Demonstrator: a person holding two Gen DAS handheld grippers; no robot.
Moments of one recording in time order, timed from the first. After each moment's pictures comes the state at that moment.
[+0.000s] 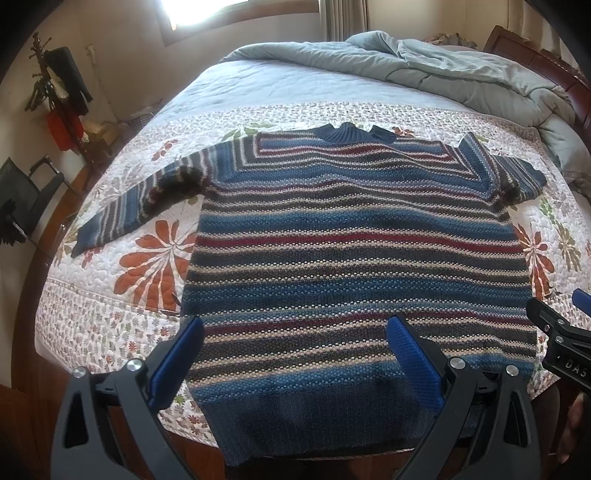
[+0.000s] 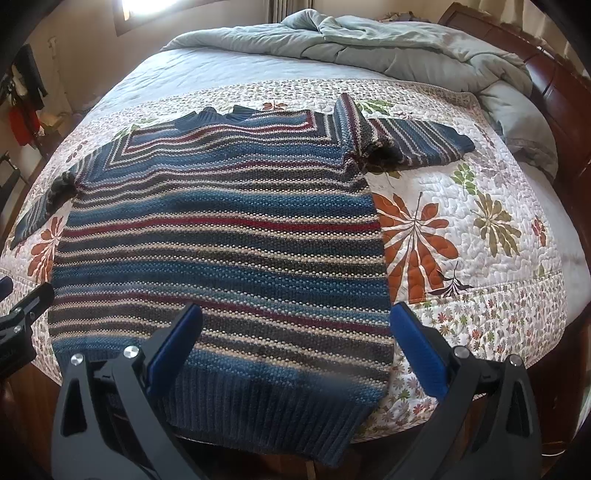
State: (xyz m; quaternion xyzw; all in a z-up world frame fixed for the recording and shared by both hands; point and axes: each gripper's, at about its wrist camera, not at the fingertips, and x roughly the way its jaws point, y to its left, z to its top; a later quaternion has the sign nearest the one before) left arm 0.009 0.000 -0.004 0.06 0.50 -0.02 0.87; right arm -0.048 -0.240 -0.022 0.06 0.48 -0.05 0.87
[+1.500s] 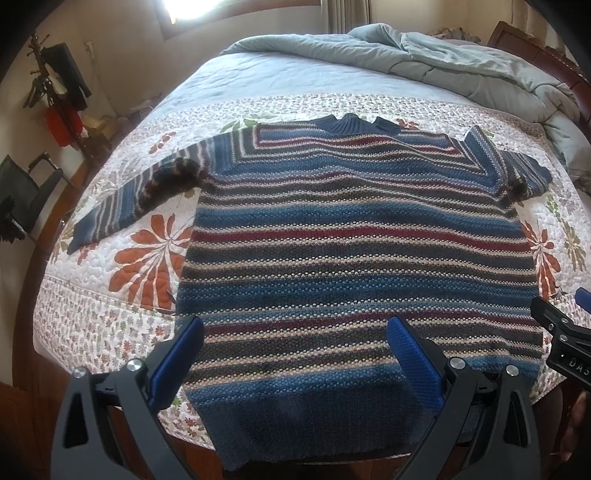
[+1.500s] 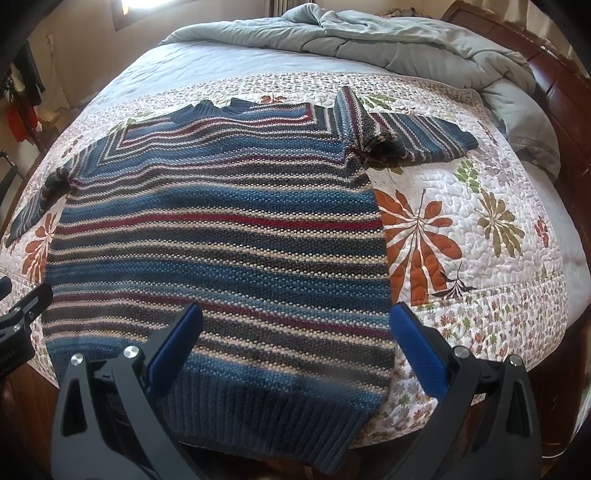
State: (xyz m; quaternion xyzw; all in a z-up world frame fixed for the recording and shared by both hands) left arm 0.022 -0.002 -0.018 0.06 0.51 -0.02 0.86; right arm -0.036 -0.244 -0.032 0.05 0.49 -0.05 0.87
